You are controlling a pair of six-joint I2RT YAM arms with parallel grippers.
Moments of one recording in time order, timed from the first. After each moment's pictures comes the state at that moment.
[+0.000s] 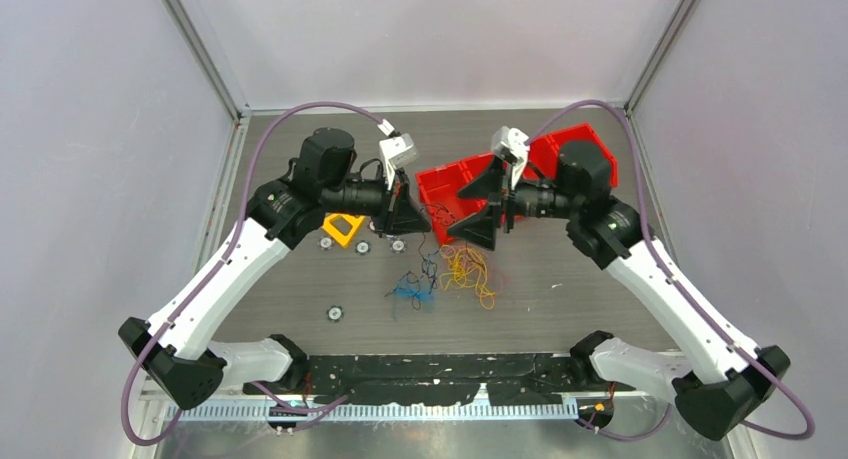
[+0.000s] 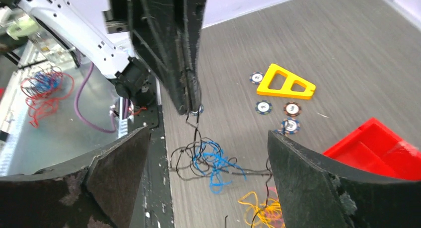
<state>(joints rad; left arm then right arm) -0.65 1.22 1.39 -0.67 0.74 -0.03 0.52 1.03 1.16 -0.32 -0.84 0.01</state>
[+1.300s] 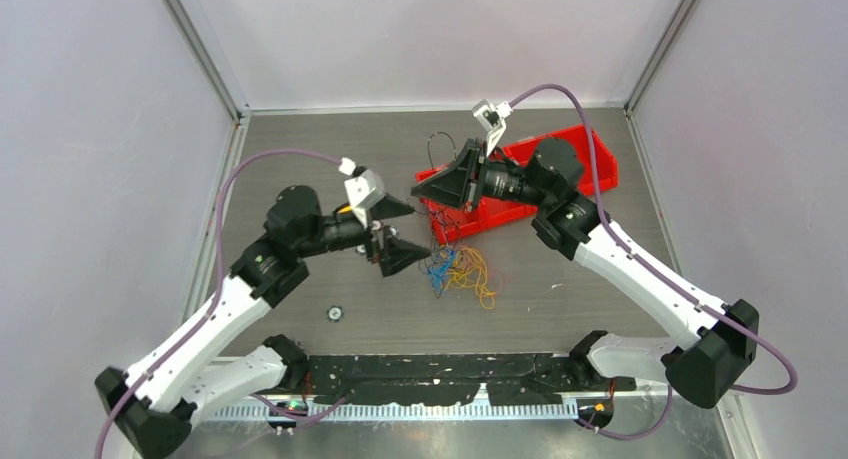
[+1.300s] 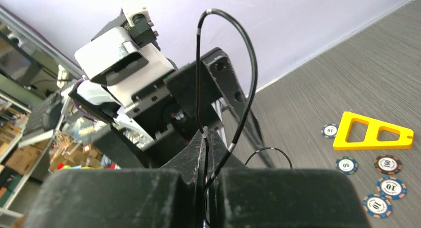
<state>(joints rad) -0.62 0.83 0.88 -0.14 0.66 -0.10 0.66 1.20 1.11 0.25 -0.73 0.65</state>
